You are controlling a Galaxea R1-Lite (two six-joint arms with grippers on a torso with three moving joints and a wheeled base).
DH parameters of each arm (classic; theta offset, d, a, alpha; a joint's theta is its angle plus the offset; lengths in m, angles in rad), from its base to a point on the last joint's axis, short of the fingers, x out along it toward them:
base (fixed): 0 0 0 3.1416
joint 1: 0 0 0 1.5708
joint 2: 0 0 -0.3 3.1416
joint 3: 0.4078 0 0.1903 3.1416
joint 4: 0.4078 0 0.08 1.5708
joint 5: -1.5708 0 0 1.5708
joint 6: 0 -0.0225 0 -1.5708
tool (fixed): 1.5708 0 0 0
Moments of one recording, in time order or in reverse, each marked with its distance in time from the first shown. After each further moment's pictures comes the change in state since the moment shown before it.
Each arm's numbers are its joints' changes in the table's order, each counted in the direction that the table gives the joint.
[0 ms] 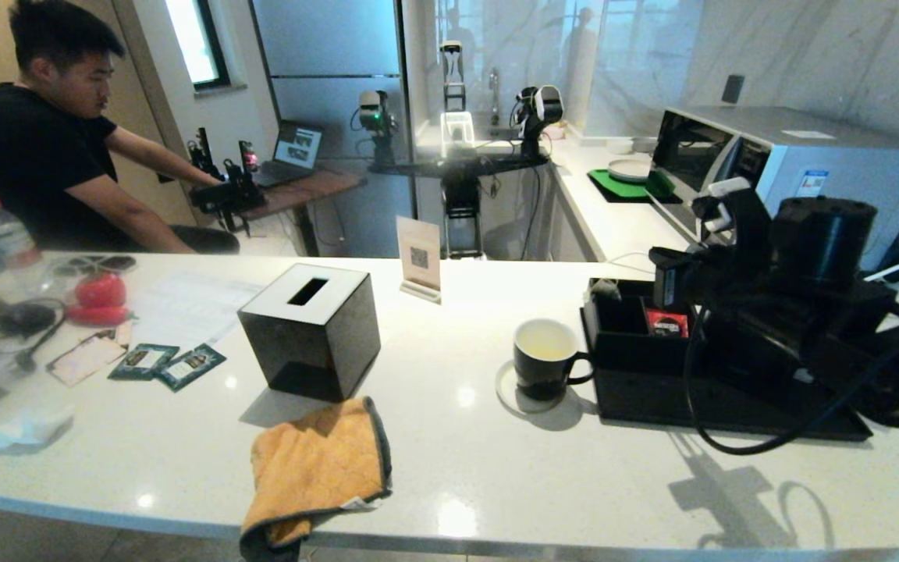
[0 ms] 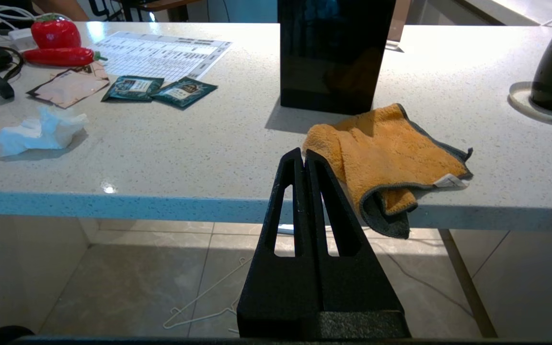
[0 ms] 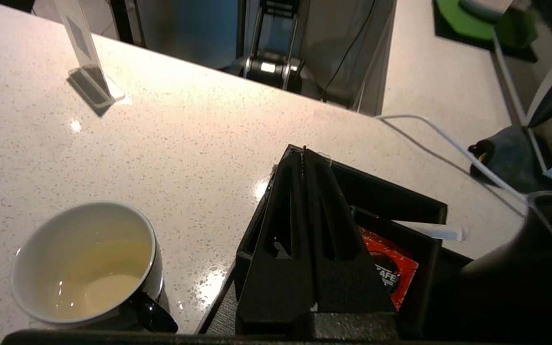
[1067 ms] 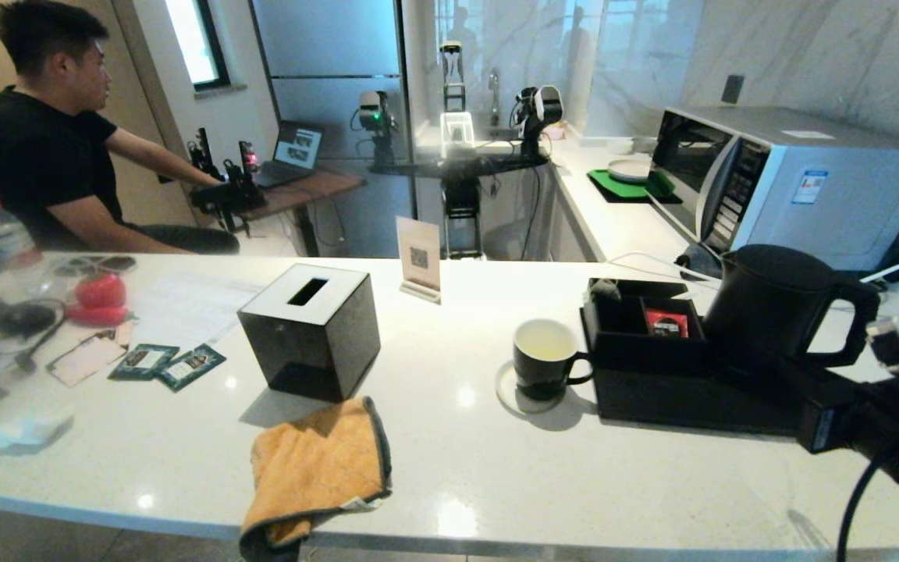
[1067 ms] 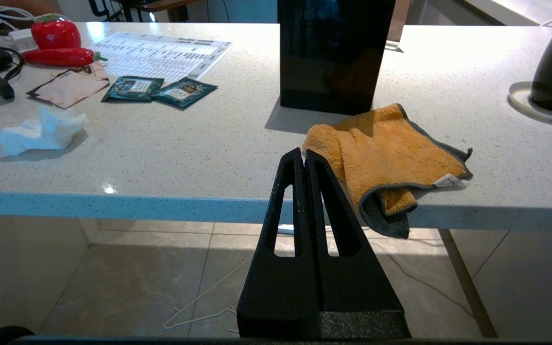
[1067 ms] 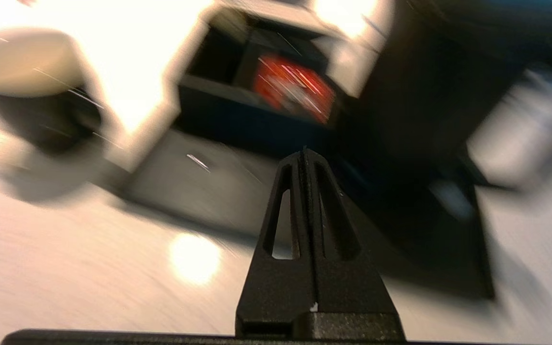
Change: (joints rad) left arm 0.000 0.000 0.000 0.000 0.000 0.000; right arm 0.159 -0.301 -0.749 -0.417 0.056 0.008
